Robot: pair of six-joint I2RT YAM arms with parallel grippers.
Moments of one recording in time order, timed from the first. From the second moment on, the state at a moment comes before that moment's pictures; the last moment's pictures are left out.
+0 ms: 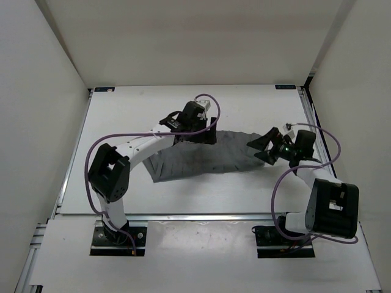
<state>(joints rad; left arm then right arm) -0.70 1.81 1.43 -0.41 0.01 -0.43 -0.14 1.34 0.61 0.12 -0.88 0.70</state>
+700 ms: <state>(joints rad) -0.73 1.88 1.34 -0.49 -0.07 -0.55 -0.05 1.28 0.26 0.29 -0.67 0.96</state>
